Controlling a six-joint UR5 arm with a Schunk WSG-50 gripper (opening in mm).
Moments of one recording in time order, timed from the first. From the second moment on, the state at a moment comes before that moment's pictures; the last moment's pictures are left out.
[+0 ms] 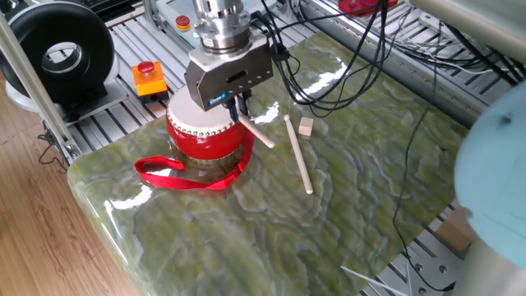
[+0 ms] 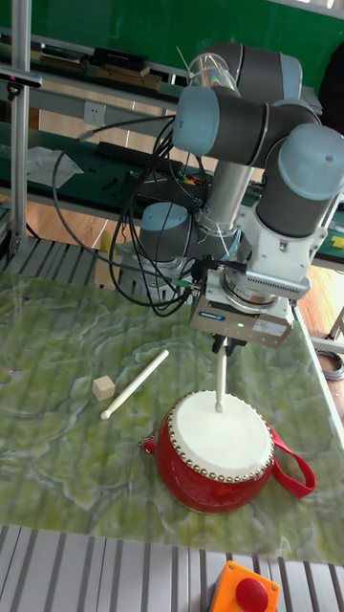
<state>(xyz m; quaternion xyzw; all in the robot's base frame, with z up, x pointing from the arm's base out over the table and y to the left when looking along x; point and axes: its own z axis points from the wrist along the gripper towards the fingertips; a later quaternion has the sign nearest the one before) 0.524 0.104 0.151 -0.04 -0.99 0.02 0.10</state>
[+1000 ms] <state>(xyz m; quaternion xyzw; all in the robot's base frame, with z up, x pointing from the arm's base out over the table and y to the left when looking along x) 0.463 0.132 0.159 -0.05 -0.97 -0.06 0.24</state>
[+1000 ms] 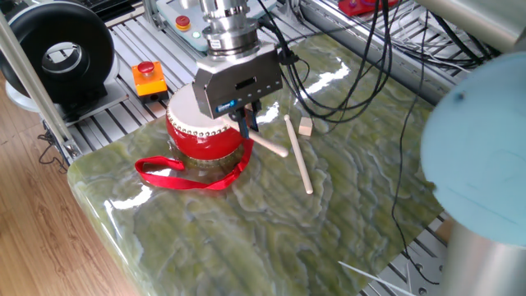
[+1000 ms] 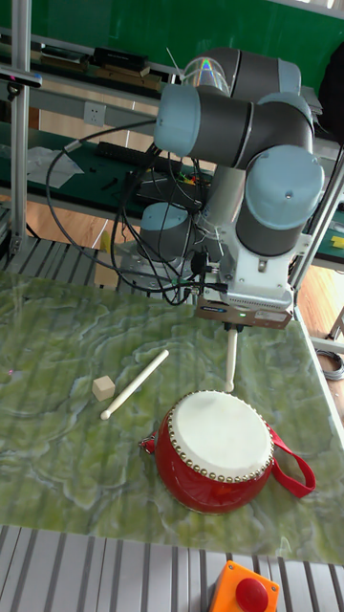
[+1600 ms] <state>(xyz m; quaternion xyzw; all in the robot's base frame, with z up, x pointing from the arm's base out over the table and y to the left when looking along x) 0.521 0.111 0.136 -0.05 -0.99 -0.02 0.11</state>
